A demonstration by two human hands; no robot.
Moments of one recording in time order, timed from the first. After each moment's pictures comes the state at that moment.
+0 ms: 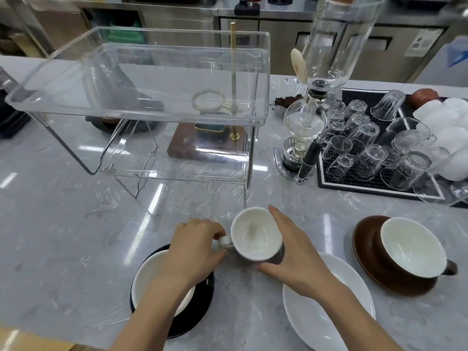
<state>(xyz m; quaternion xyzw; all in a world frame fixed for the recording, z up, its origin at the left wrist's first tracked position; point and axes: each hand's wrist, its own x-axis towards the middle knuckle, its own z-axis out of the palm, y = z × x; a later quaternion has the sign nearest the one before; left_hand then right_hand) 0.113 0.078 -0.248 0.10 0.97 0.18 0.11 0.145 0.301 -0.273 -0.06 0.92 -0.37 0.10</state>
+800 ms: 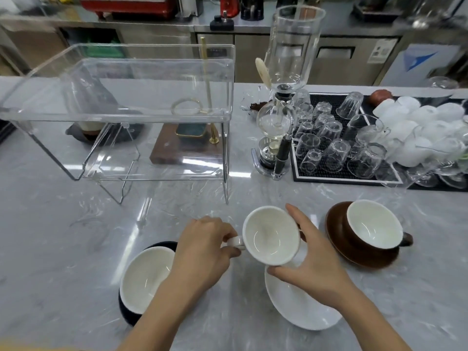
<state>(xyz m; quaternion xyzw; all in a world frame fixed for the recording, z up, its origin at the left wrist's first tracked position) 0.145 0.118 -0.220 0.15 0.95 0.27 0.03 0.203 0.335 -0.237 0.04 0.87 -0.48 0.03</state>
